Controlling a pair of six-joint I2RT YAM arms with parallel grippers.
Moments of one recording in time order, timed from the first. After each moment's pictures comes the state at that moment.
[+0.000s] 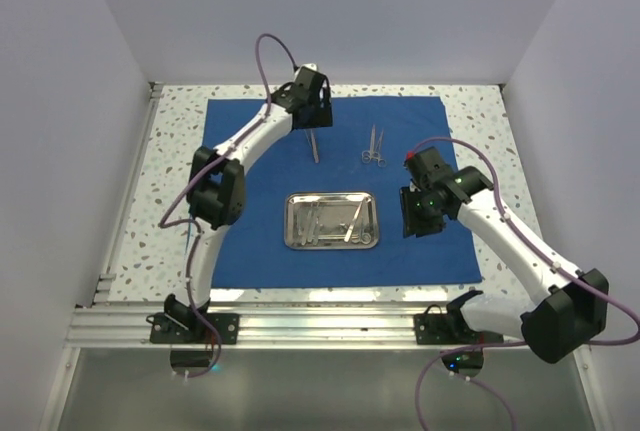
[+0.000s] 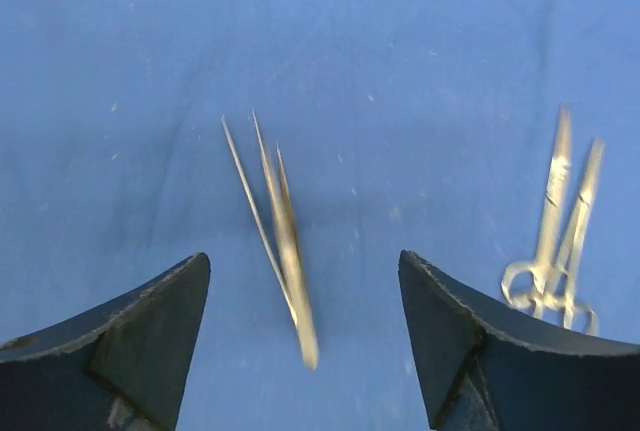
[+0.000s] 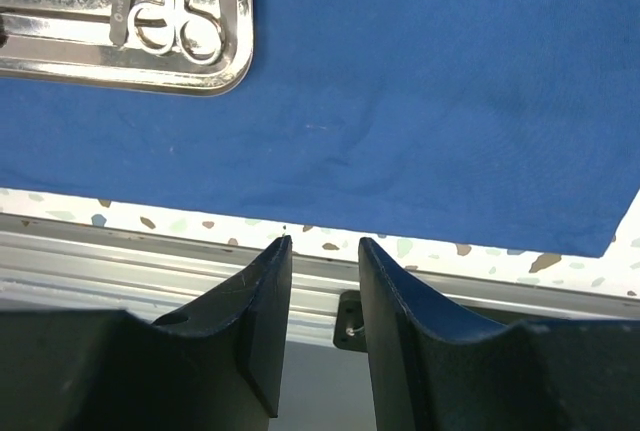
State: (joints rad) left arm -0.50 2.36 2.16 -0.62 -0.22 -0.47; right arm 0.47 1.21 1.06 -1.10 0.03 0.40
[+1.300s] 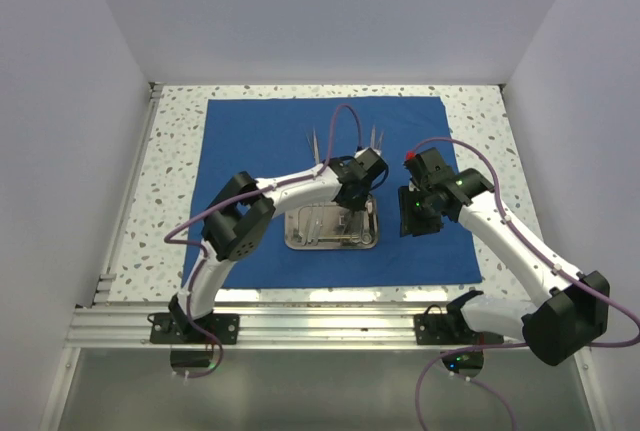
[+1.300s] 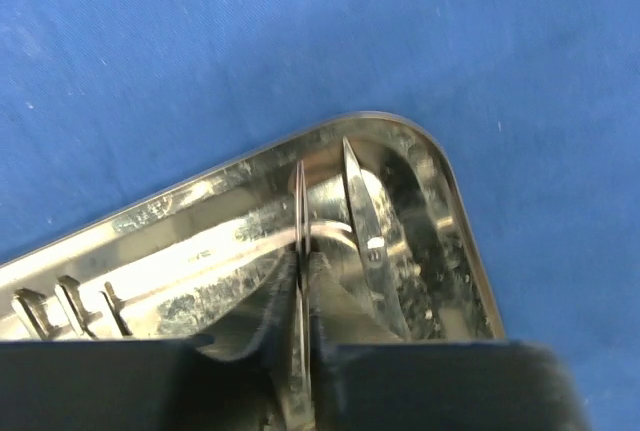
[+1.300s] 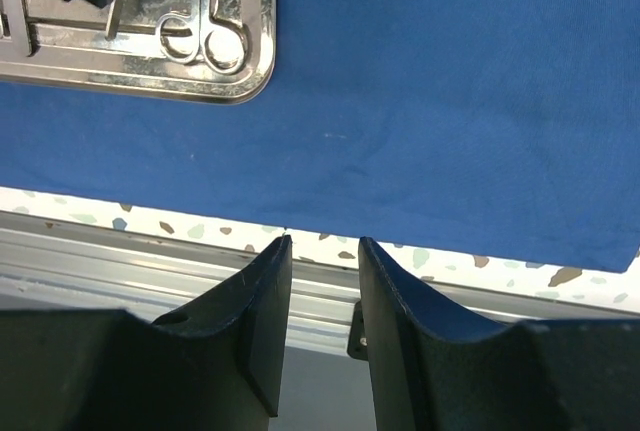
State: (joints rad) left arm -0.90 2.17 1.66 -0.60 -0.20 -0.52; right arm 0.47 1.20 1.04 -1.06 0.01 0.42
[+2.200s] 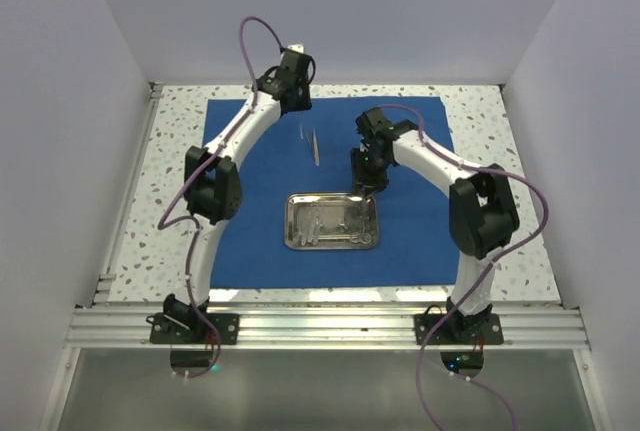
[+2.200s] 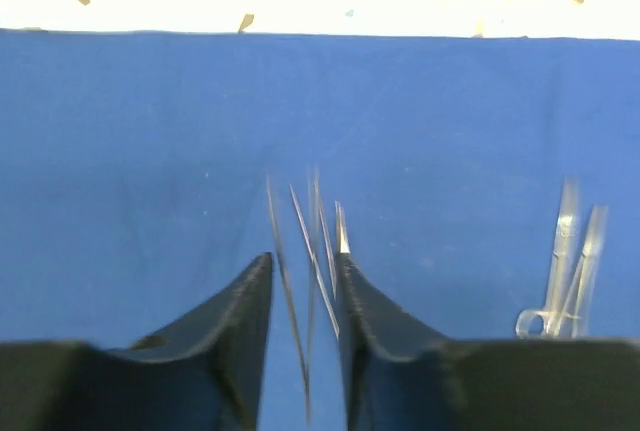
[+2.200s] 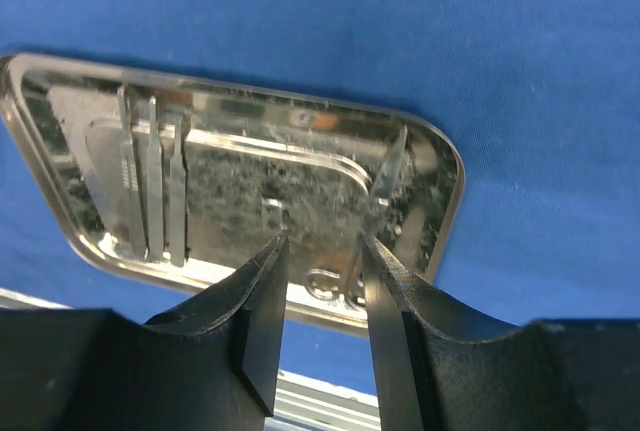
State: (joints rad) left arm -0.44 2.33 2.29 -0.70 -0.25 -0.40; right arm 0.48 1.88 1.47 -0.84 -0.12 0.46
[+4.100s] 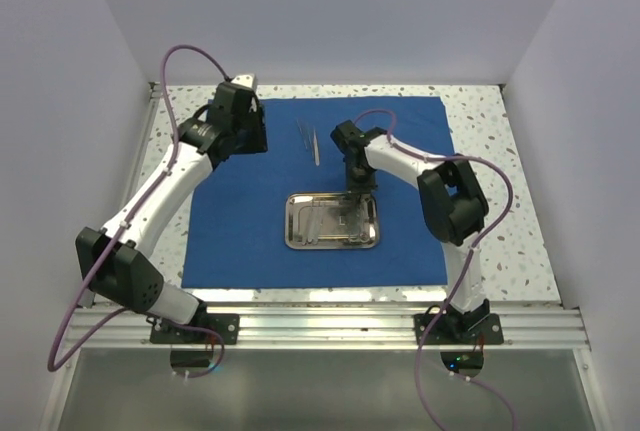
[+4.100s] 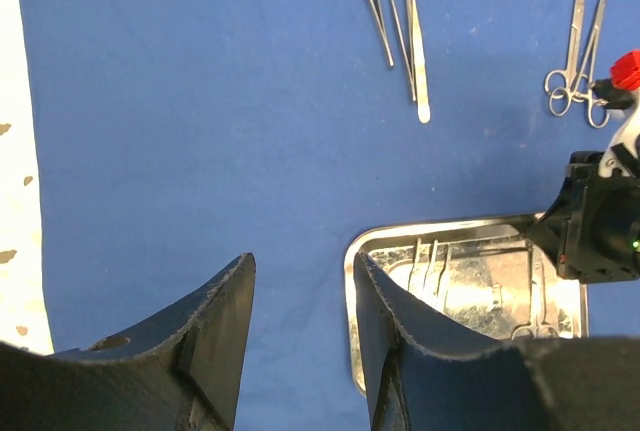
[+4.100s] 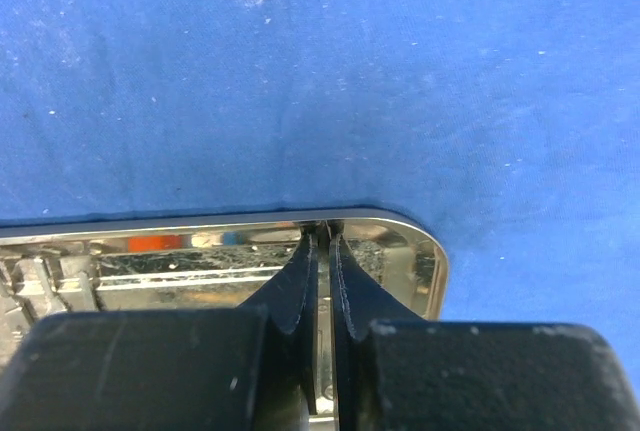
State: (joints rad) left arm -0.40 1.49 1.46 -0.73 -0.17 -0.37; right arm 0.57 2.11 1.59 -0.87 0.18 0.58
